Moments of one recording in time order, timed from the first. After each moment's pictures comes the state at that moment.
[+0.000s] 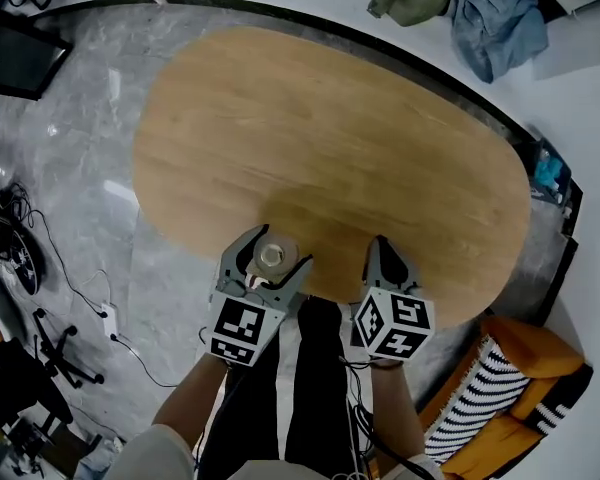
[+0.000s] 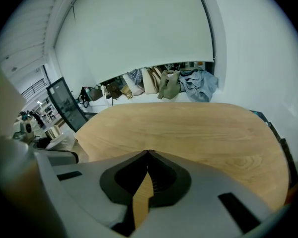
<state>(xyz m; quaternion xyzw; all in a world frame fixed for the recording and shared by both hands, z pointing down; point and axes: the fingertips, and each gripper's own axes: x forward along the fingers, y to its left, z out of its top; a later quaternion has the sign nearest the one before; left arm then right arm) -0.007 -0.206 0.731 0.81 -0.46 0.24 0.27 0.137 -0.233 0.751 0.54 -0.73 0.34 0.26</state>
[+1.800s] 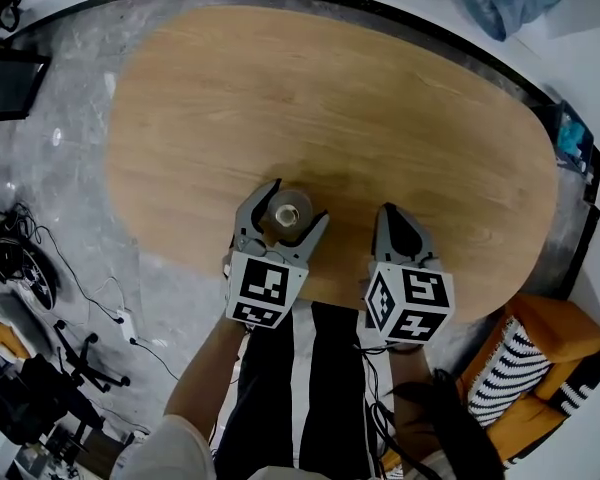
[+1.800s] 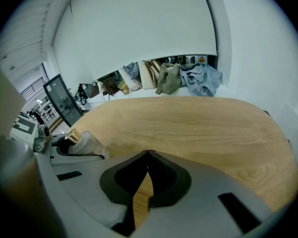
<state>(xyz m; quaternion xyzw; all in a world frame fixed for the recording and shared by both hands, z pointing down) 0.024 -0.278 0.814 0.83 -0.43 0.29 0.22 0.145 -0.280 0.799 0.53 -0.72 0.35 0.27</state>
